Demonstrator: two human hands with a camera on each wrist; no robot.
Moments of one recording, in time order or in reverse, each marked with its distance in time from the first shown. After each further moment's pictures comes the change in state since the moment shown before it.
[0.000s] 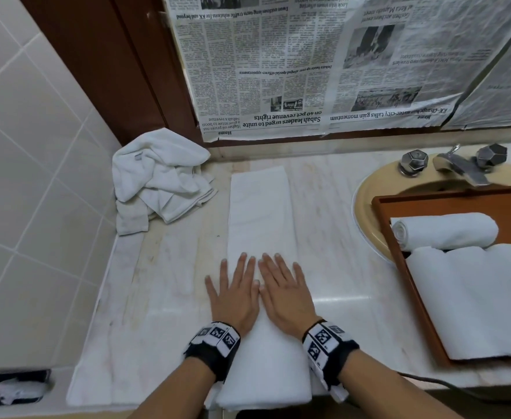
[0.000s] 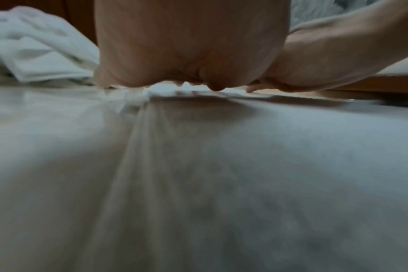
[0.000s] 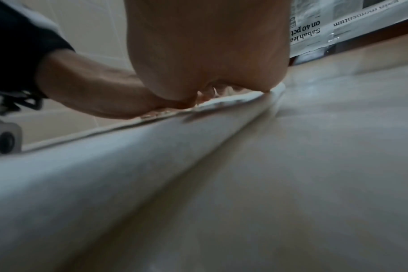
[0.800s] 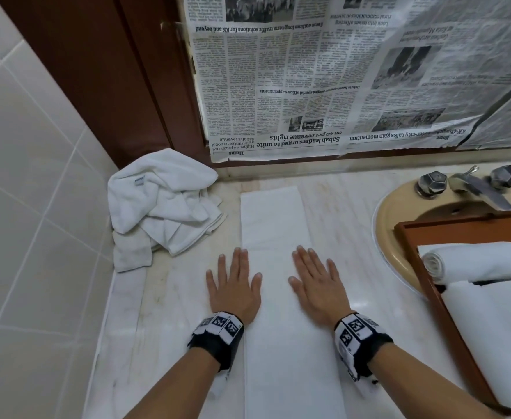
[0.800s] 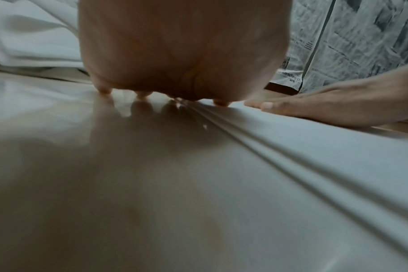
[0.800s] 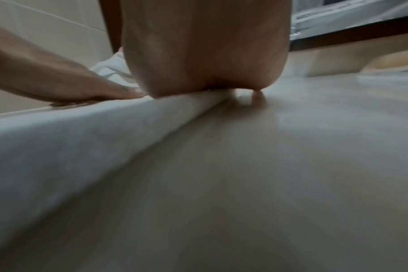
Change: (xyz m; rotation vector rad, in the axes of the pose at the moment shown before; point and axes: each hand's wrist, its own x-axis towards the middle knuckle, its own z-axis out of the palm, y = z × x) left_hand 0.099 -0.036 -0.044 0.029 -0.052 -0.045; right_hand 0.082 0.043 -0.022 -0.087 -0.016 0.179
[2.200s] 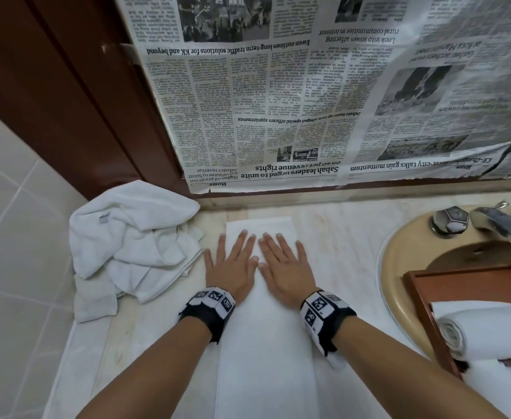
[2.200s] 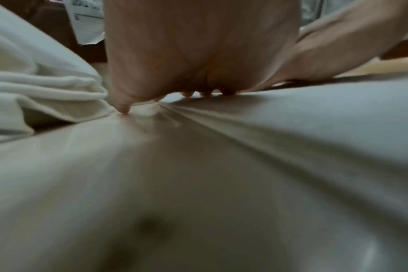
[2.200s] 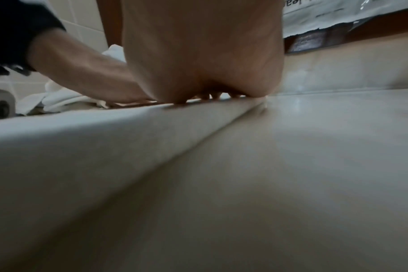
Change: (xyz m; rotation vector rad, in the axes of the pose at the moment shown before) left_hand 0.143 0.043 -0.038 0.090 0.043 0.120; right_hand 0.149 0.007 -0.039 -0.014 -0.048 -0.134
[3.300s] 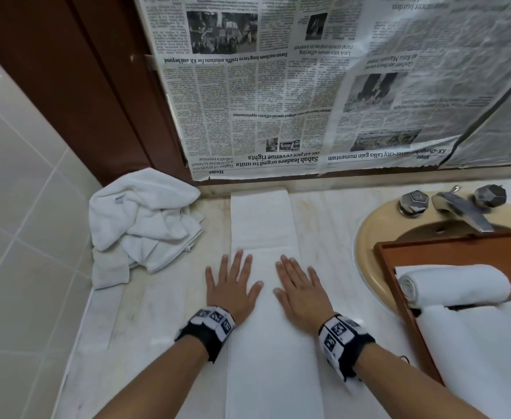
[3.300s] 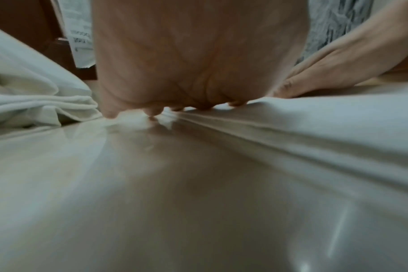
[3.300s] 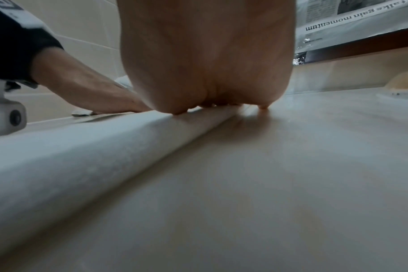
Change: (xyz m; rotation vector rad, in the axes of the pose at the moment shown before) left_hand -0.107 0.014 0.032 0.077 -0.074 0.017; right_hand -0.128 0.006 0.021 0.021 -0.054 0.020
